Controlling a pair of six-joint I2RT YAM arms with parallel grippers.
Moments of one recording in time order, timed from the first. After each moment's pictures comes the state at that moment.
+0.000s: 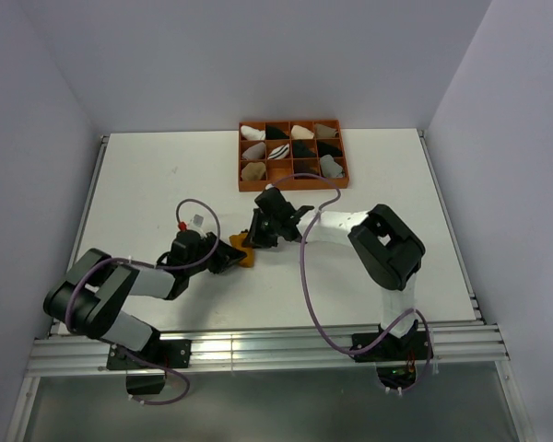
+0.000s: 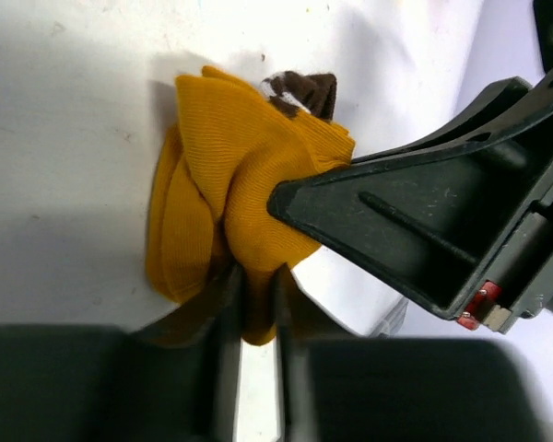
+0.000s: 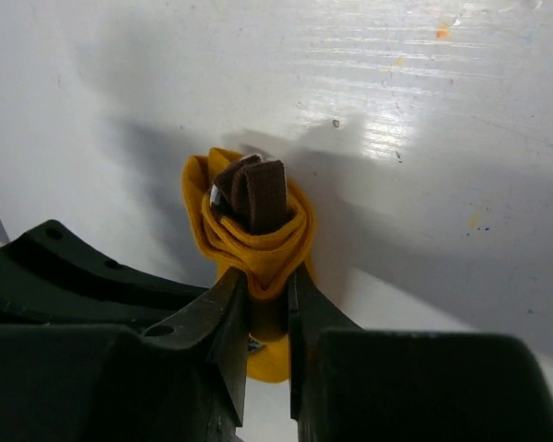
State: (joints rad) left arm -0.48 1.51 0.28 0.72 0.28 -1.19; right arm 0.77 1.91 1.14 -0.10 -0.16 0.92
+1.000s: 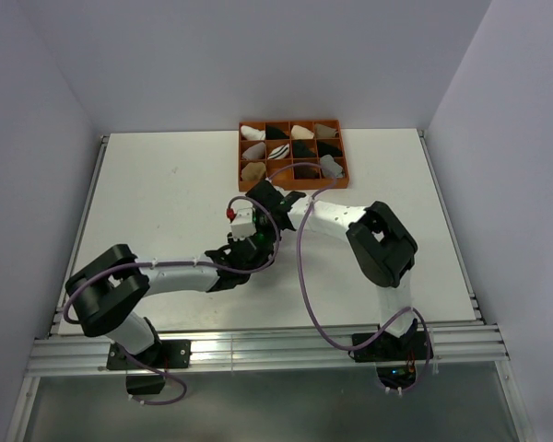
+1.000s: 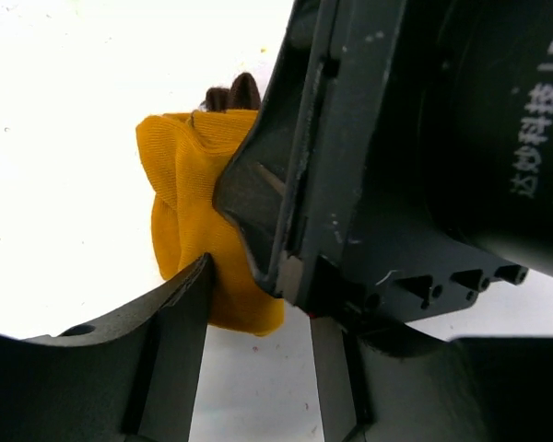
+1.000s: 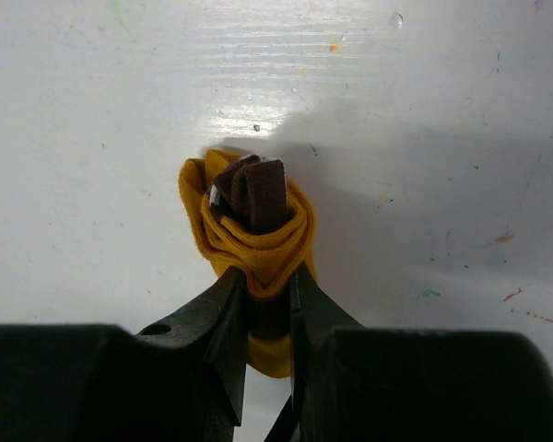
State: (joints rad) left arm -0.99 1.55 0.73 0.04 -0.60 -0.88; right arm 0.79 1.96 1.38 -0.49 0.01 0.86
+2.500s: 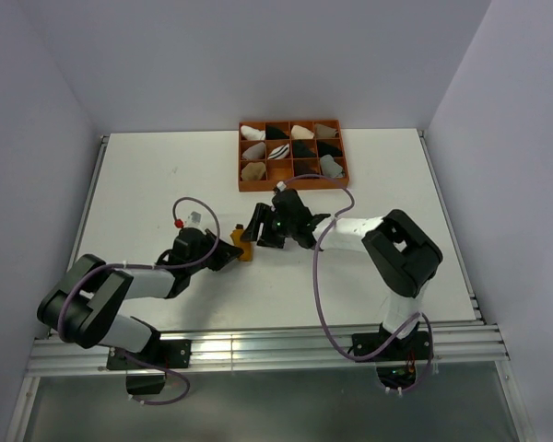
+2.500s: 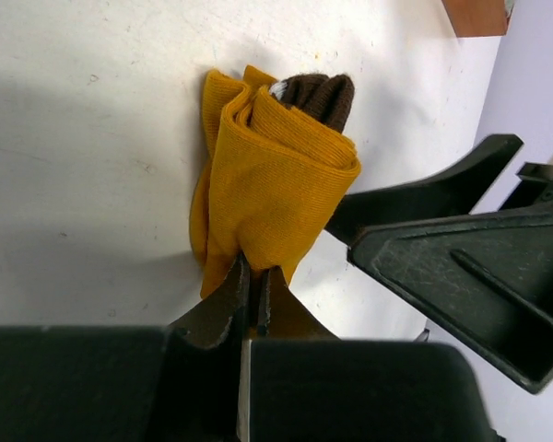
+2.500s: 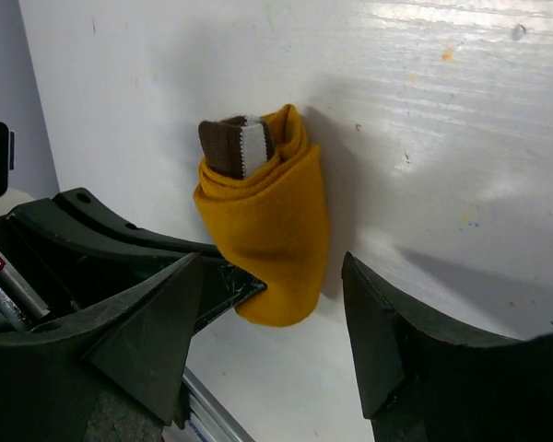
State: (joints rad) left arm -0.52 1.44 0.32 0.57 0.13 -1.15; right arm 0.72 1.80 0.97 0.13 -0.23 0.92
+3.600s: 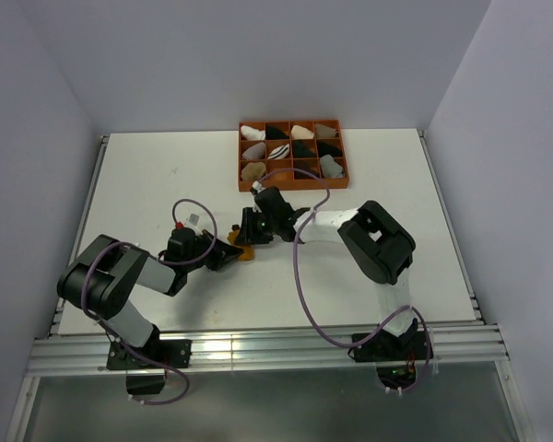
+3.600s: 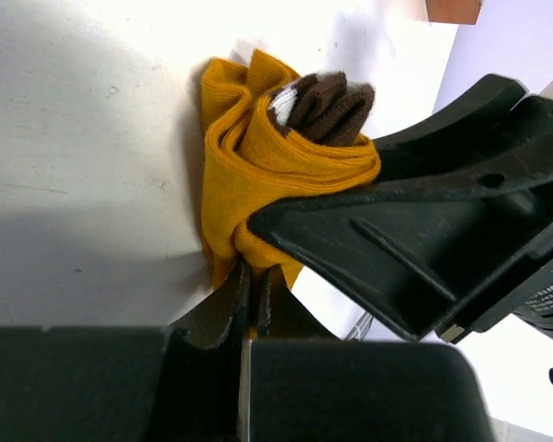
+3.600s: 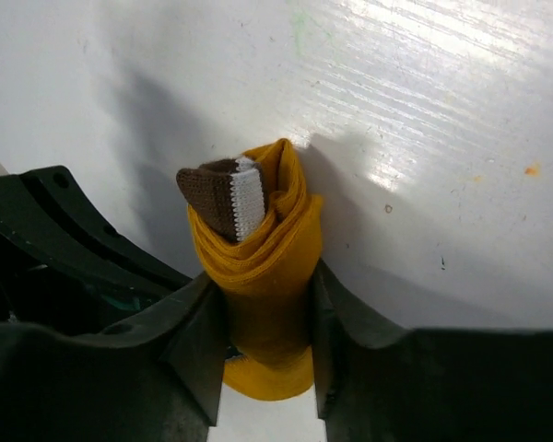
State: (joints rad) left arm -0.41 1.62 0.29 0.82 0.36 -1.23; right arm 0.76 1.99 1.15 0.09 -0.26 0.68
